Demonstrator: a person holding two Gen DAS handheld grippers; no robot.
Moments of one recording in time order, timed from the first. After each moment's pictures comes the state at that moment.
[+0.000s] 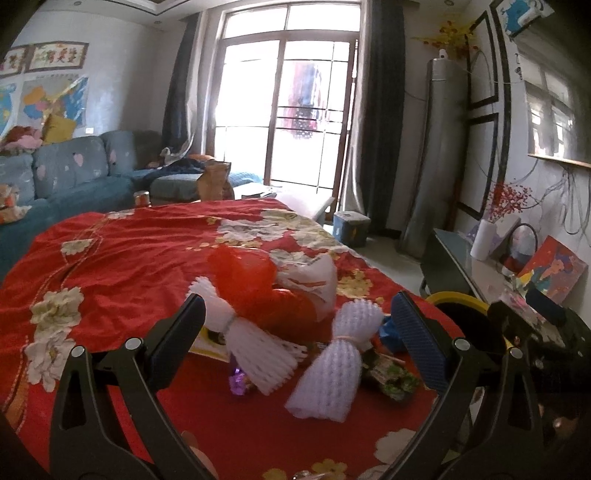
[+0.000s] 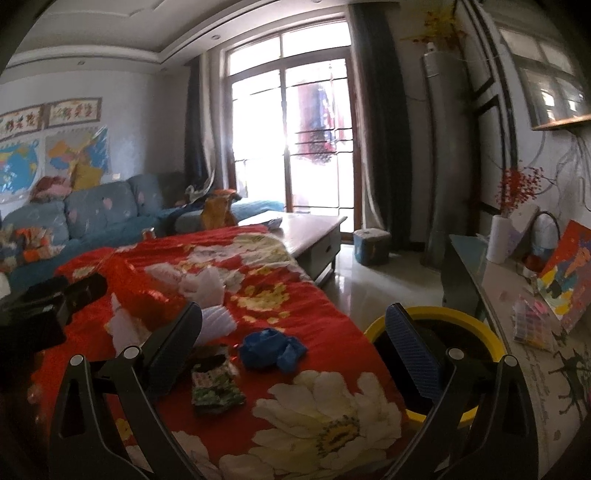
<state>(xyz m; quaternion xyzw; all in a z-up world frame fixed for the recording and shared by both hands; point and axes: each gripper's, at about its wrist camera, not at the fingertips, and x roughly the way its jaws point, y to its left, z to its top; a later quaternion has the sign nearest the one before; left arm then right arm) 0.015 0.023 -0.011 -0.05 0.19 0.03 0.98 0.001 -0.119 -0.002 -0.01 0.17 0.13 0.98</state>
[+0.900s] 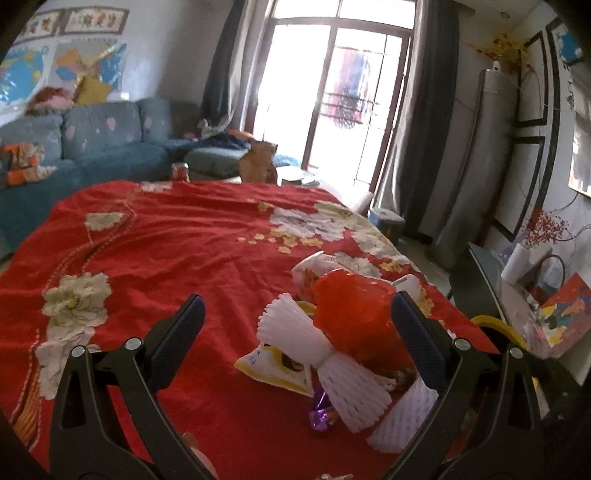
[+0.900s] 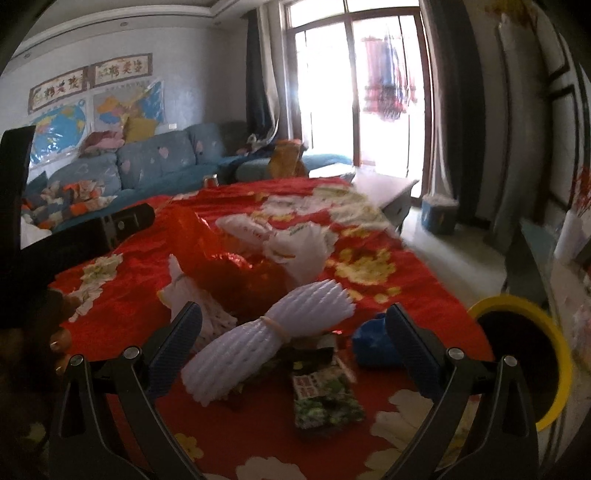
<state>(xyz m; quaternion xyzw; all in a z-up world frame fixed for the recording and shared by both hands) 0.055 0.105 -0.013 -0.11 0.23 0.08 0.96 0.046 -0.036 -0.016 -0.02 0.27 0.25 0.93</state>
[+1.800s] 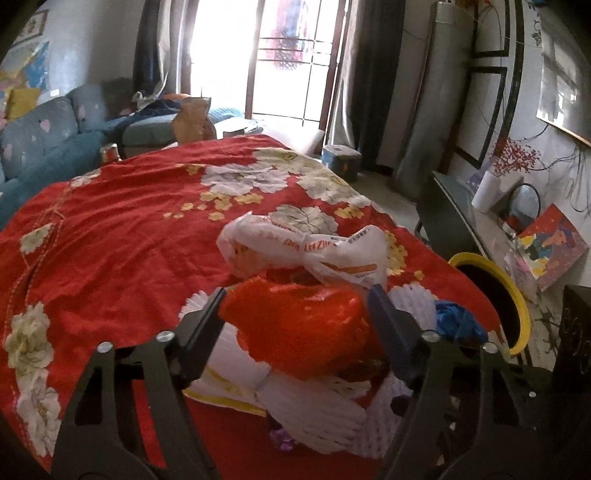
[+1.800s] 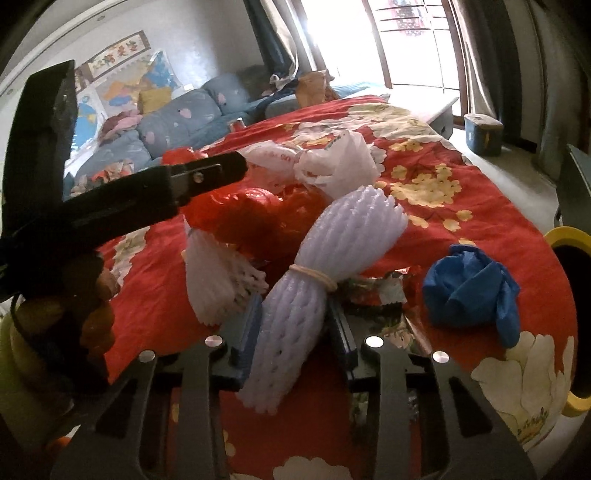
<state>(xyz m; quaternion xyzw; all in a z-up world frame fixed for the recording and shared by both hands) 0.116 0.069 -0.031 -0.05 0.34 -0.03 0.94 0.068 -0.022 -0.052 0.02 0.40 0.32 0.86</state>
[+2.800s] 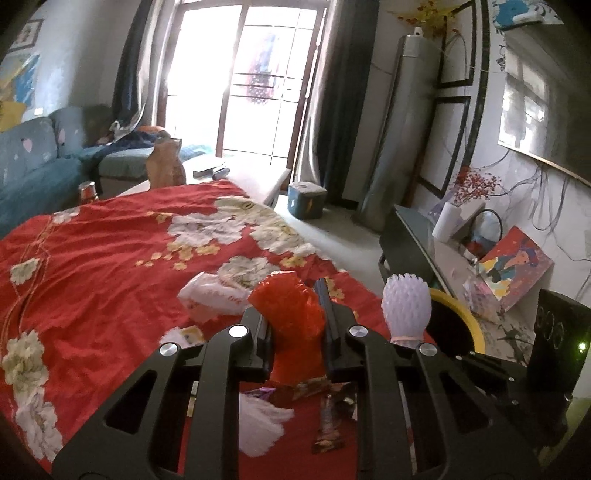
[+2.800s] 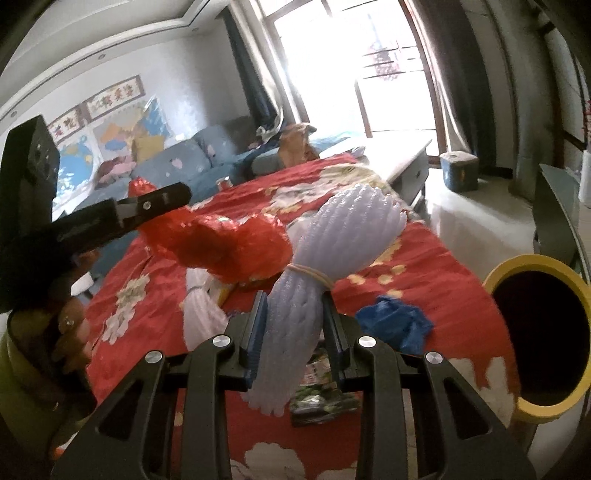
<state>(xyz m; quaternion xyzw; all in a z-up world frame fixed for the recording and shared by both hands) 0.091 0.039 0.026 -0.06 0.26 -0.09 0.96 0.058 -0.090 -0.005 0.07 0.31 0.28 0.91</state>
